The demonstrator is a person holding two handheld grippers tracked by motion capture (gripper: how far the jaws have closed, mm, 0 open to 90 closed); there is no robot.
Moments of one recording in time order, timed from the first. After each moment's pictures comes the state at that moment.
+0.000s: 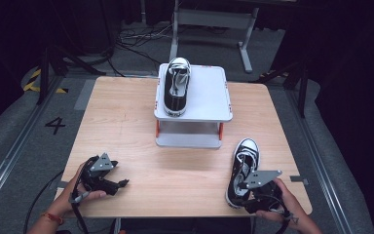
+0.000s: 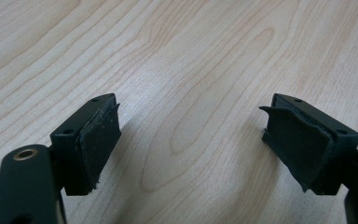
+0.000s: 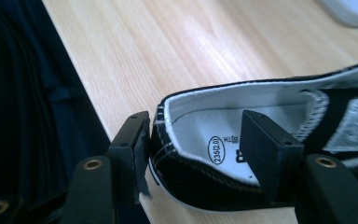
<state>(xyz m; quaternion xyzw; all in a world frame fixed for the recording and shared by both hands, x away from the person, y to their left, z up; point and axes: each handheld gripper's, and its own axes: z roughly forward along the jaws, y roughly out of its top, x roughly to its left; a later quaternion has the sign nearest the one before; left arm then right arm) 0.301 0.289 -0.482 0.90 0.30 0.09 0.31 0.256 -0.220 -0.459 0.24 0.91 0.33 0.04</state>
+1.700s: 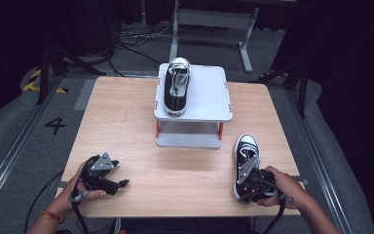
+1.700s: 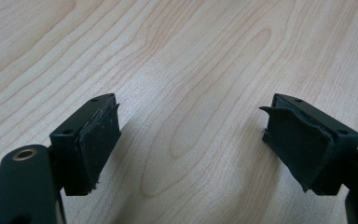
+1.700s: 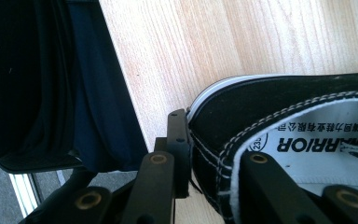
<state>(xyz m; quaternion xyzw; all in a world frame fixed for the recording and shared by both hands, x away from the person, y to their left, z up) 0.304 0.289 -0.482 0.90 0.29 0.09 0.31 0.292 -0.204 -0.444 0.15 0.98 0.15 -0.07</state>
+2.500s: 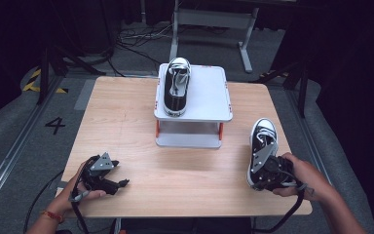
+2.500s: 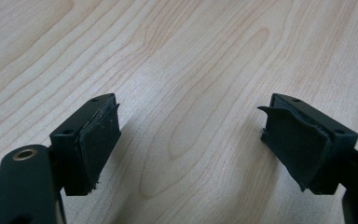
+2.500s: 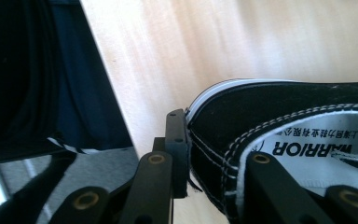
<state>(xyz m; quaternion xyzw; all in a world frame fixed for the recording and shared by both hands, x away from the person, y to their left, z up) 0.304 0.289 -0.482 0.90 0.29 0.09 0.31 0.299 -0.228 -0.384 0.14 0.98 0.13 0.00</state>
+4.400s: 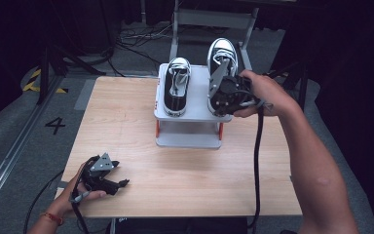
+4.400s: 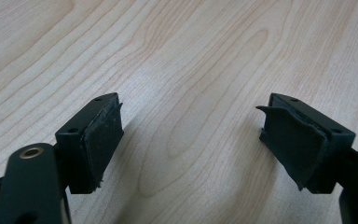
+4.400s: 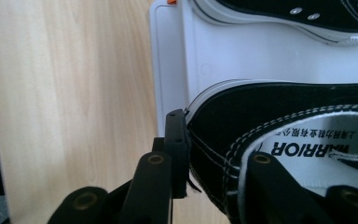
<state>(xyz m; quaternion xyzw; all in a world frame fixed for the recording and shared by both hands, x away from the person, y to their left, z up) 0.302 0.289 -0.482 0.90 0.29 0.09 0.31 0.422 -0.114 -0.244 0.02 0.98 0.15 0.12</state>
